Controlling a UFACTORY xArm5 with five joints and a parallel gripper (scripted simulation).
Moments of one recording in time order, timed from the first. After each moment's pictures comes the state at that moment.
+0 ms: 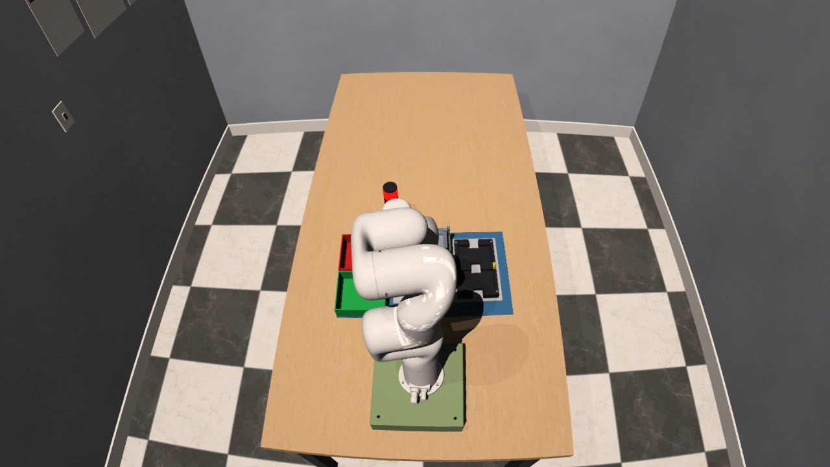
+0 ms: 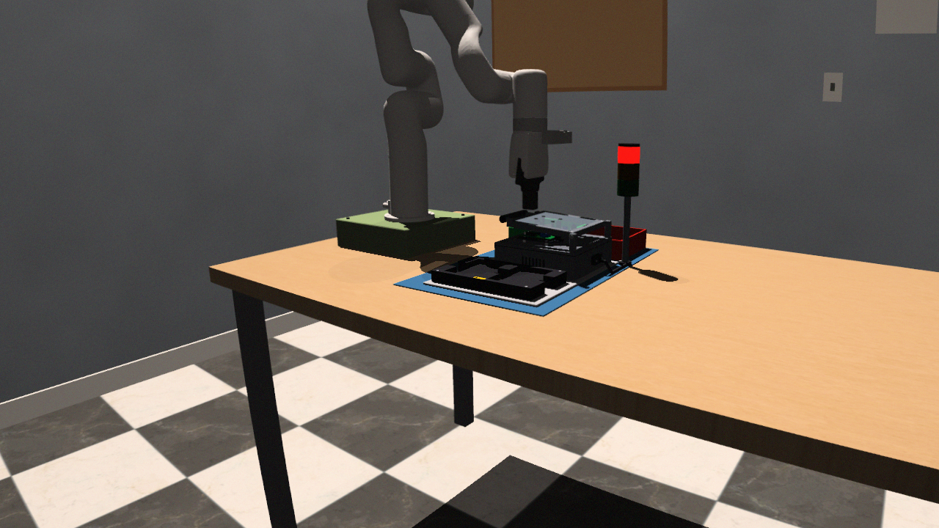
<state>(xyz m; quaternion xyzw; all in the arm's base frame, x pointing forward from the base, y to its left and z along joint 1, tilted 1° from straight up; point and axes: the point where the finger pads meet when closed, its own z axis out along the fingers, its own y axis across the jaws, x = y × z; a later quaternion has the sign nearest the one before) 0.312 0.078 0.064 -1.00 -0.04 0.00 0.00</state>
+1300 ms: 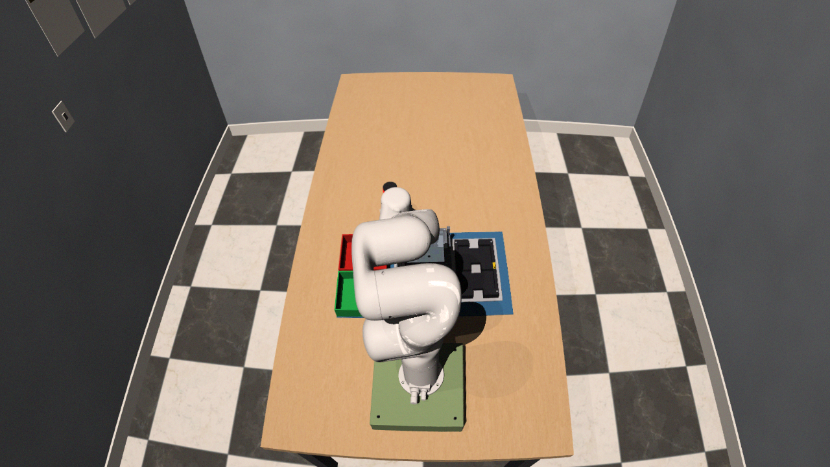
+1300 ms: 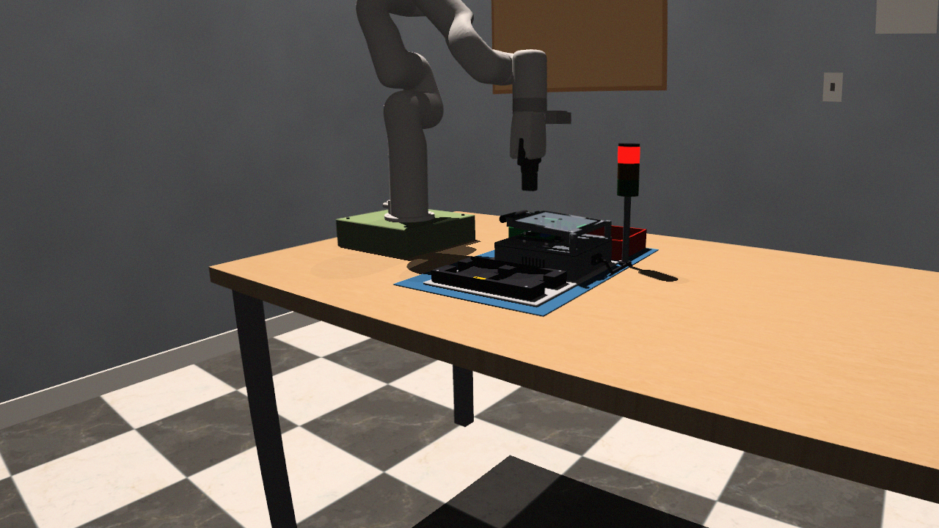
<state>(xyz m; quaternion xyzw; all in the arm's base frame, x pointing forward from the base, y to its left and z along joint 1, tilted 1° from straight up) 0.311 0.078 0.106 -0.99 -0.11 0.00 0.00</state>
